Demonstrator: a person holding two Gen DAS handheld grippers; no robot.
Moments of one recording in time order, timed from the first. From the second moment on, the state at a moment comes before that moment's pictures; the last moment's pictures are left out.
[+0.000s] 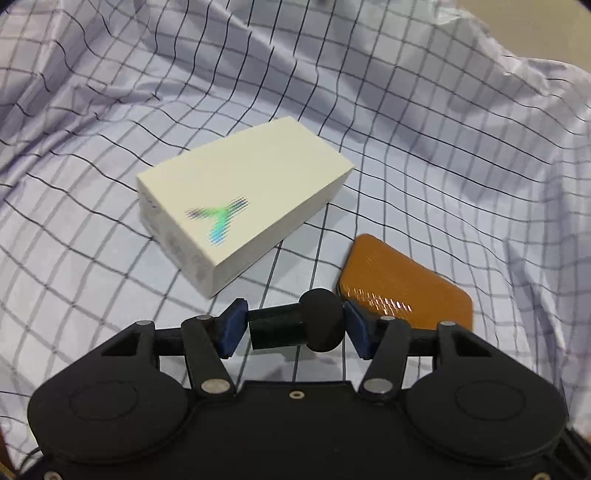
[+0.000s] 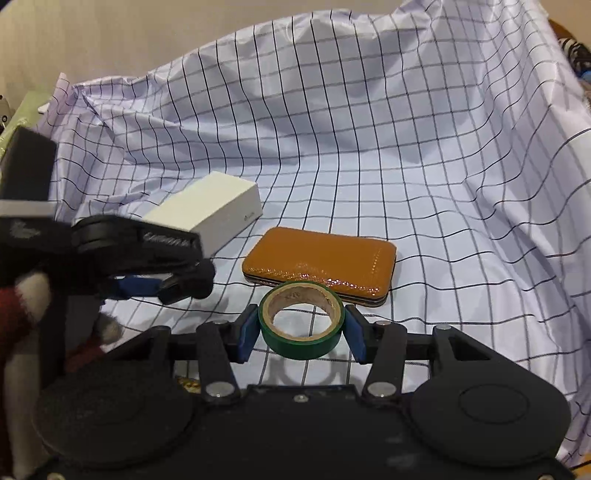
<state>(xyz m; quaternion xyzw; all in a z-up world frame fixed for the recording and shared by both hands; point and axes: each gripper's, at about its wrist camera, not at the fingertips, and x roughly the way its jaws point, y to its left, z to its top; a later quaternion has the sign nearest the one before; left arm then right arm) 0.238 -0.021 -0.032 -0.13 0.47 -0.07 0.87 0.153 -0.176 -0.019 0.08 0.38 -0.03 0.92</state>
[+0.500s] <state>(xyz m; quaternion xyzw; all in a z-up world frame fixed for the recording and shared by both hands) 0.120 0.004 0.015 -0.06 0.44 -0.10 0.89 0.045 -0.149 0.020 0.09 0.35 -0.02 0.93</state>
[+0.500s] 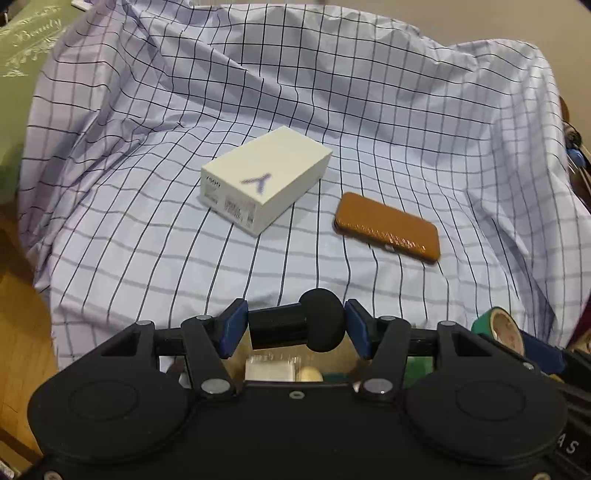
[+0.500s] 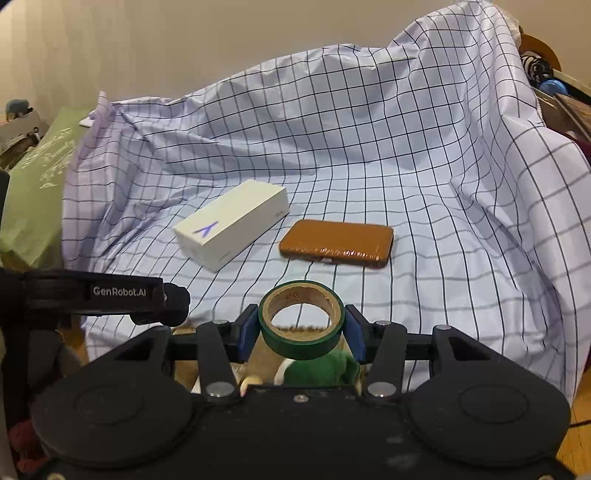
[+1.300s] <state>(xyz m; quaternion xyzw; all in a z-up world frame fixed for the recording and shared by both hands) 0.061 0.009 0.006 -0.03 0.41 -0.07 0.91 -0.033 -0.122 0.023 0.09 0.36 0.00 0.93</state>
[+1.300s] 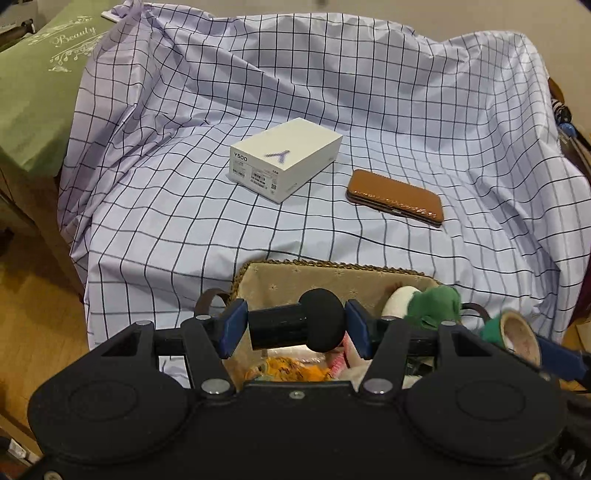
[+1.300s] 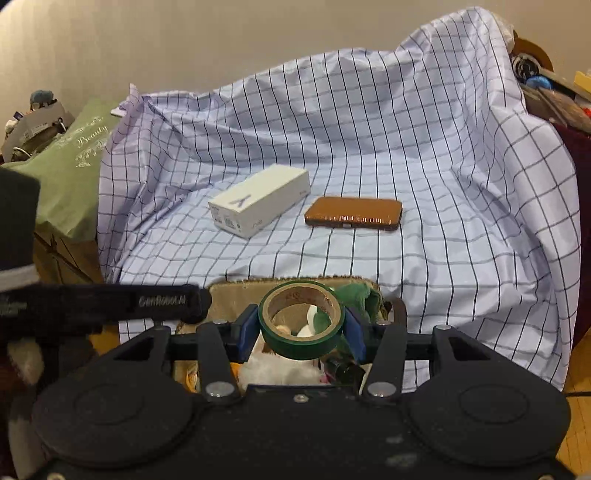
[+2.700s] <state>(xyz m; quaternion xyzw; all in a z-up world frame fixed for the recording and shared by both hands) 0.057 0.015 -0.015 0.00 0.43 -0.03 0.90 -0.008 -0.123 0.013 0.08 0.38 0.00 0.92</state>
